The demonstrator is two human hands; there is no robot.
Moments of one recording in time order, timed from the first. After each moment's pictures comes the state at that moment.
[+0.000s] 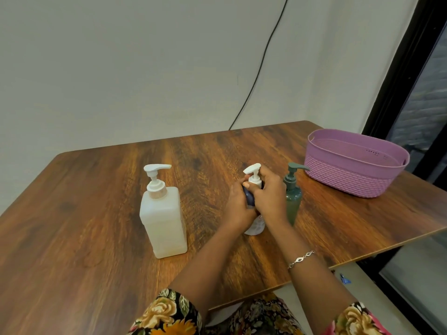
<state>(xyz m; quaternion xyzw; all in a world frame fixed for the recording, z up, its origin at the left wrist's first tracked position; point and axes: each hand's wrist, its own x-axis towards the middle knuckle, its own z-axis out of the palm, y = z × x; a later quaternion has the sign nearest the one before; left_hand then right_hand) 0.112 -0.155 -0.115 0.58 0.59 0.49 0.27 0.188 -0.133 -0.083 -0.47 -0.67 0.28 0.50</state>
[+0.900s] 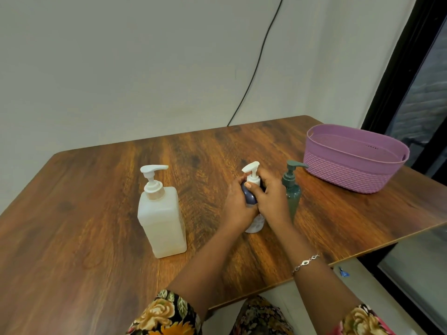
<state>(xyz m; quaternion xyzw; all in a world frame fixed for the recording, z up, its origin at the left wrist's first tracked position) 0.115 -0.159 -0.108 0.56 0.60 0.50 0.28 0.197 -0.133 -0.091 -0.44 -0.69 0.29 0.49</state>
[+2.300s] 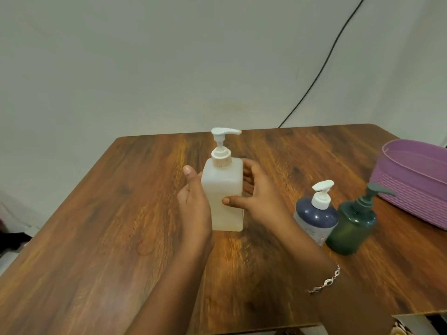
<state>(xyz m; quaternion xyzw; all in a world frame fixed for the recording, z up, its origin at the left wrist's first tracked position) 0.008 -0.247 -0.033 0.23 0.61 0.72 0.25 0.093 -0.171 -0.039 -0.30 -0.76 0.46 0.33</state>
